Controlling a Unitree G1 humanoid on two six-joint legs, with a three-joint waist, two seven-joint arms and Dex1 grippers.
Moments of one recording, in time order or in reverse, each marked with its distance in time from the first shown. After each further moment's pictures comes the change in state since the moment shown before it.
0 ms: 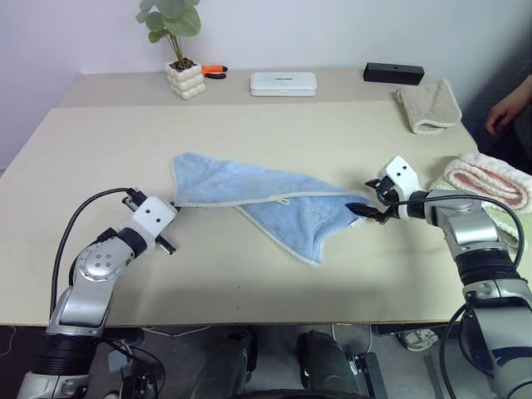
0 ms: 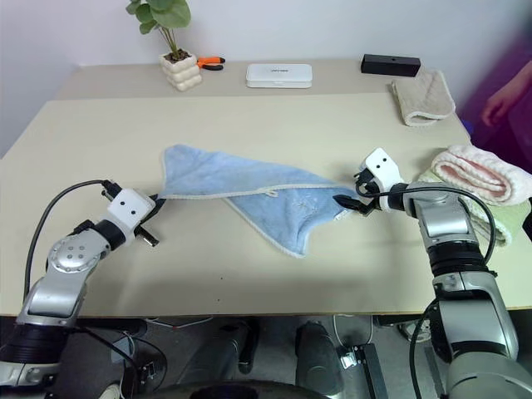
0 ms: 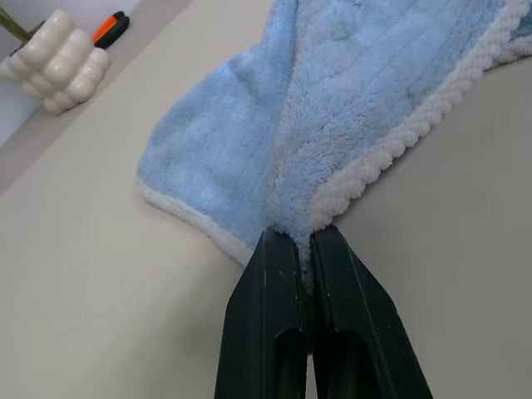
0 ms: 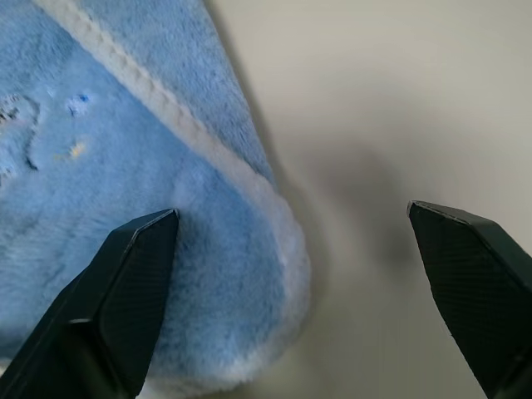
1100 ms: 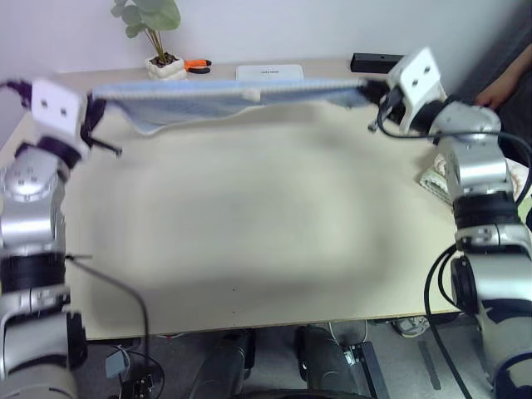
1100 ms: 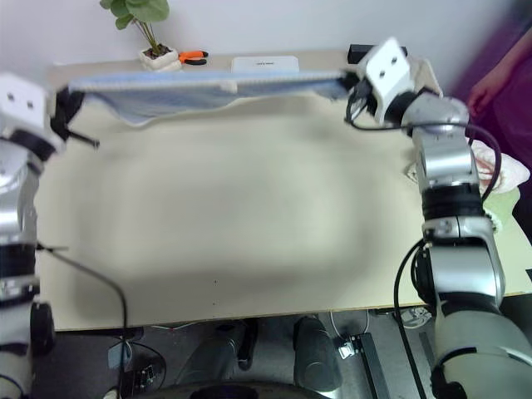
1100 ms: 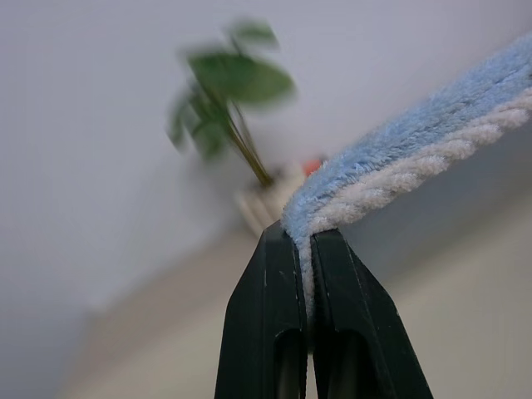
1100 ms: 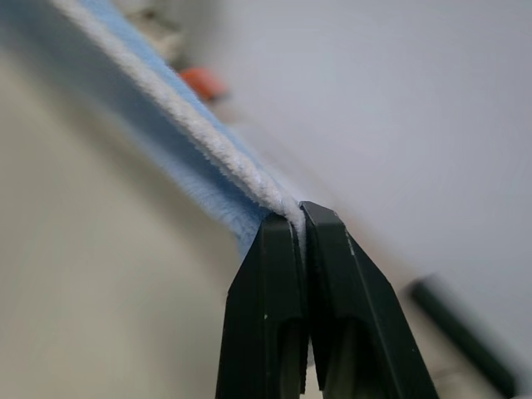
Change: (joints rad) left arm -0.266 0.141 0.254 0.178 -0.246 0.028 -0.016; right arm -0.216 0.018 -0.015 -0.062 -0.008 -0.310 -0.084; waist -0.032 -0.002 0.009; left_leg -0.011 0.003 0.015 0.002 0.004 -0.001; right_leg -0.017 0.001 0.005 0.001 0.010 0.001
